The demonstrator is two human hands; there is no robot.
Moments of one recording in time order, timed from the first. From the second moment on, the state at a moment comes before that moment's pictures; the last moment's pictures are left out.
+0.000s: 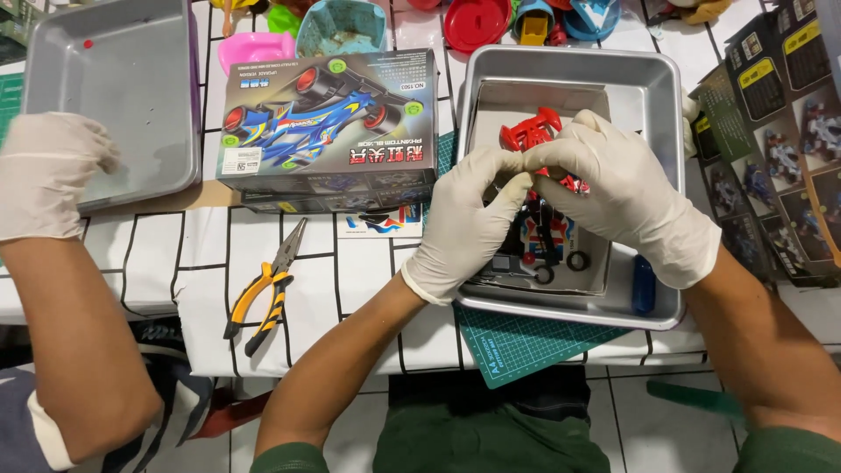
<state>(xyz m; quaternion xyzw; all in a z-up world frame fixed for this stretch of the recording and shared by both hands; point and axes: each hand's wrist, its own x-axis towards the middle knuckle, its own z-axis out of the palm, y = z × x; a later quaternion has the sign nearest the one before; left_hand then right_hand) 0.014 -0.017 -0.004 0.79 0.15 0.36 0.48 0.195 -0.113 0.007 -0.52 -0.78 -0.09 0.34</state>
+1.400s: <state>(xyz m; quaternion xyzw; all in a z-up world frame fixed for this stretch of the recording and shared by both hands) 0.015 -0.015 0.002 0.65 0.20 0.41 0.61 0.182 -0.125 0.031 -0.57 -0.70 0.01 0.43</state>
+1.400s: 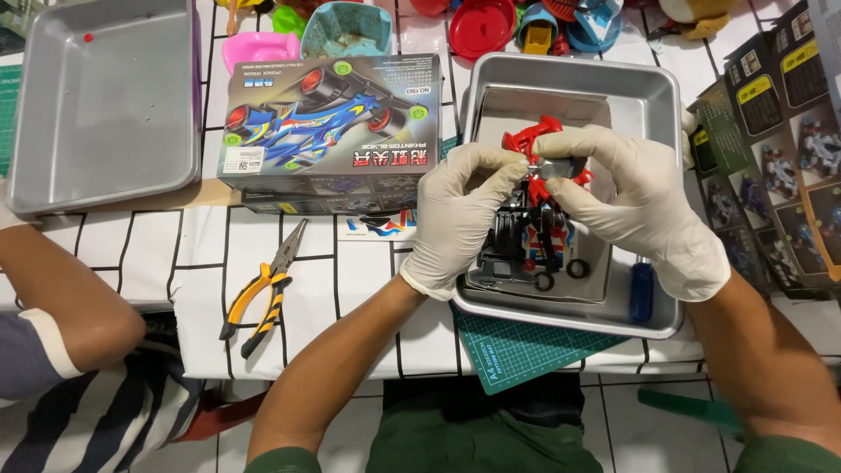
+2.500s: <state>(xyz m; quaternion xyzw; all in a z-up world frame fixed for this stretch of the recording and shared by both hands) 0.012 -0.025 -0.002 0.76 0.17 0.48 0.42 0.167 -0.126 0.009 -0.57 -0.73 -0.11 0.37</state>
